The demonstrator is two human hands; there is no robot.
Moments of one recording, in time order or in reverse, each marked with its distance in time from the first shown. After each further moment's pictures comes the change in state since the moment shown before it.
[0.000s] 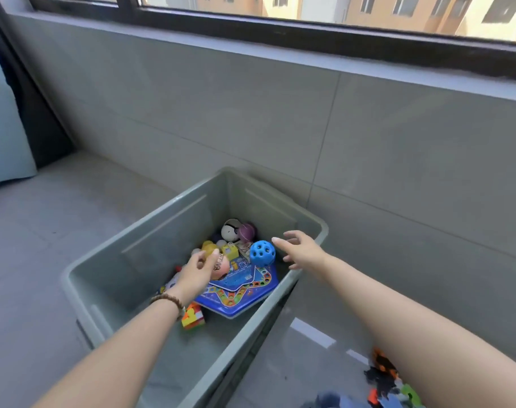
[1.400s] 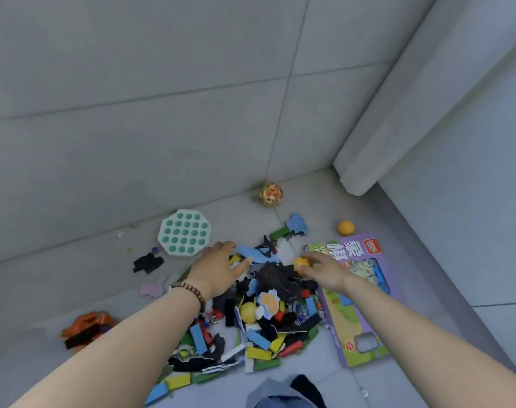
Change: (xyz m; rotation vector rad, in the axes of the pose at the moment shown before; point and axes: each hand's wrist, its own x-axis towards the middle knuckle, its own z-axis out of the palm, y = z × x) left_hand -0.217 0.017 0.666 1.040 -1.007 0.733; right_hand -0.288 0.574 -0.368 0.150 0.474 0.669
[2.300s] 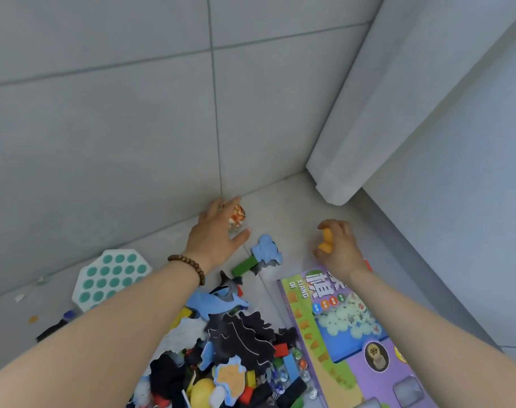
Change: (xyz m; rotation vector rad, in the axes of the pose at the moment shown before) left_hand 0.165 0.066 0.003 0.001 0.213 0.199; right_hand 0.110 0.057 -0.080 -0.040 0.546 -0.157
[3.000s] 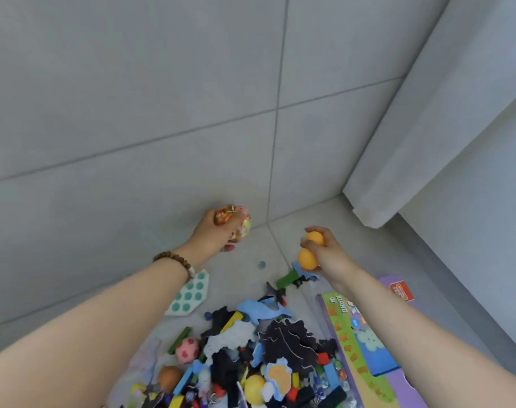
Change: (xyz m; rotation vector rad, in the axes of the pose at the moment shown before) left_hand -0.041 -0.012 -0.105 -0.832 0.106 -0.395; right_hand -0.028 -0.131 0.012 0.778 -0.214 0.242
